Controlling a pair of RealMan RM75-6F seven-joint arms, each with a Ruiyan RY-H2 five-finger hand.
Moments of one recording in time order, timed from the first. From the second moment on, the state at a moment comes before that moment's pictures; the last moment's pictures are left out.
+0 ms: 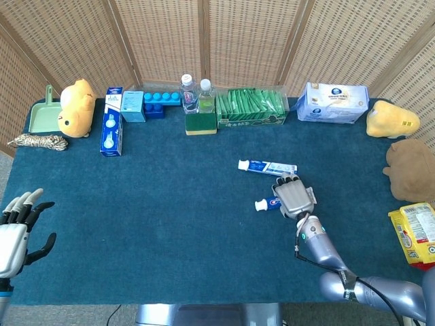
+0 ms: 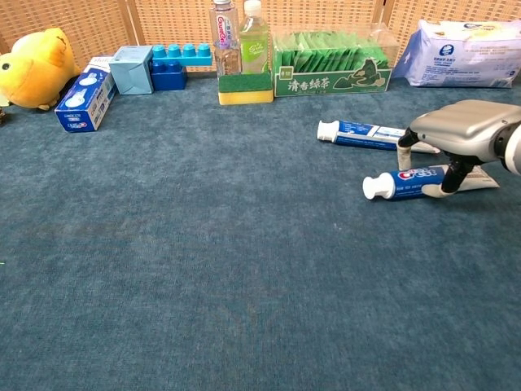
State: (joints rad) left arm -0.04 -1.03 -0.02 -1.93 1.51 1.51 0.15; right arm 0.76 -1.47 0.09 -1.55 -0.83 0.99 -0.77
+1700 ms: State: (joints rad) left arm -0.28 -1.12 -0.09 -2.01 1.45 1.20 0.16; right arm 0.59 -1.21 0.09 -1.82 -1.14 1.04 -0.28
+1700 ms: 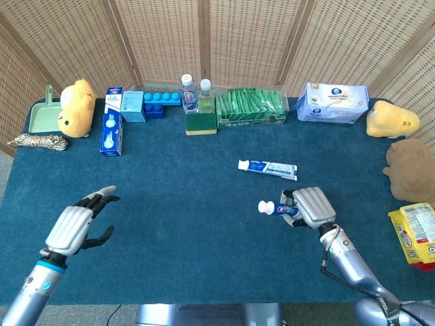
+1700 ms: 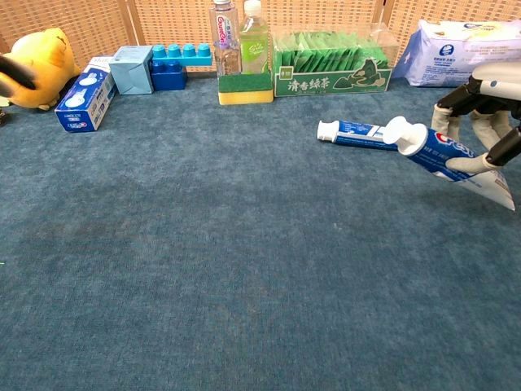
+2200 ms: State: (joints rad) left arm -0.54 -1.17 -0.20 -2.07 1.22 0.94 0.23; right arm 0.64 -1.23 0.09 -1.92 -1.03 1.01 -0.44
